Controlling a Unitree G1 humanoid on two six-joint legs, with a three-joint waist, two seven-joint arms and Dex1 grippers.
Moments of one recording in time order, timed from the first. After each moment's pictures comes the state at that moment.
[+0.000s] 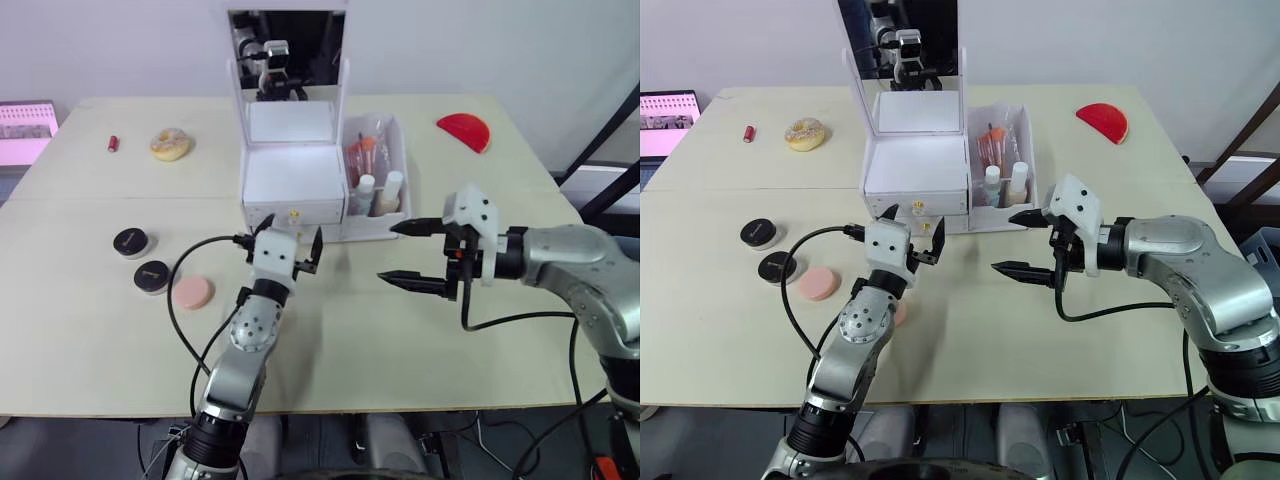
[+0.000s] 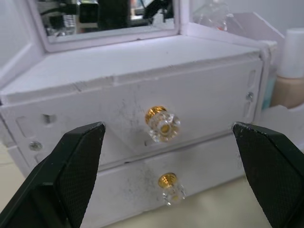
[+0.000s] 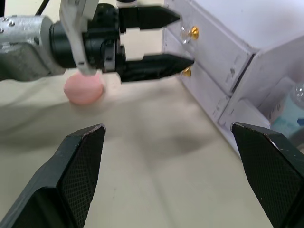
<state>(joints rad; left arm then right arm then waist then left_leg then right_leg) -0.12 0.00 -0.24 -0.25 0.11 0.16 0.03 -0.41 -0.88 -0.01 -0.43 0.60 0.75 0.95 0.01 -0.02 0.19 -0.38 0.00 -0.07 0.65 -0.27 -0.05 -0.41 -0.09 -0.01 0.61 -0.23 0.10</state>
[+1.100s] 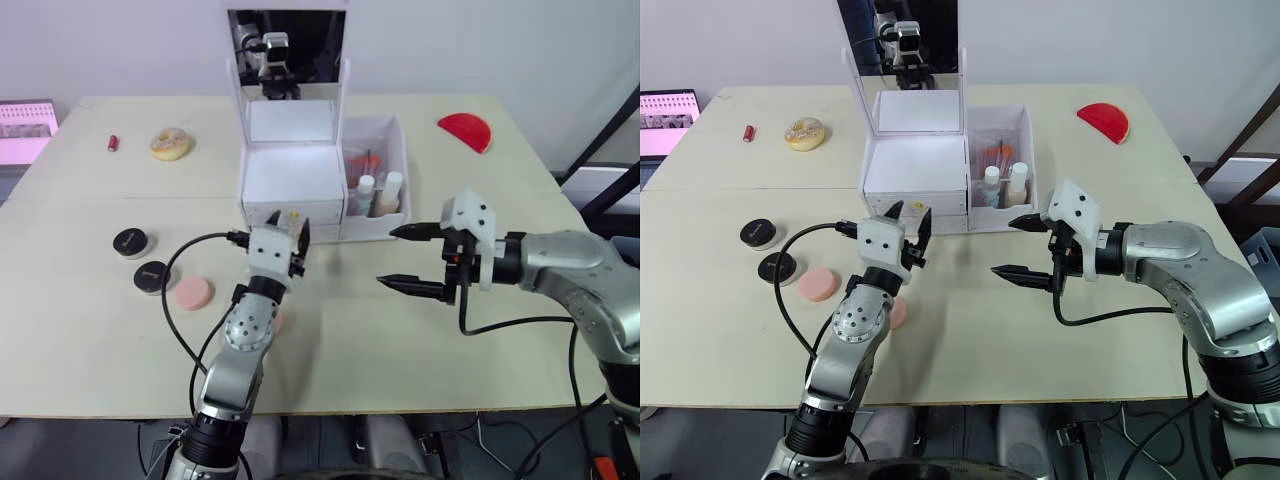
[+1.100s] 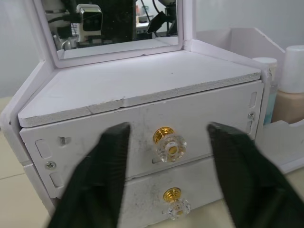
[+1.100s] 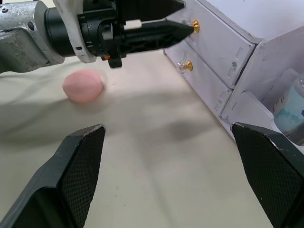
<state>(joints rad) -0.11 -0.01 -0.23 -0.28 0.12 0.14 0.00 -0.39 -0.88 -0.01 -0.45 0.61 0.76 0.93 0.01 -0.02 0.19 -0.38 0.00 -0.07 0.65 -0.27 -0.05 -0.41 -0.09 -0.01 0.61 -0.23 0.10</state>
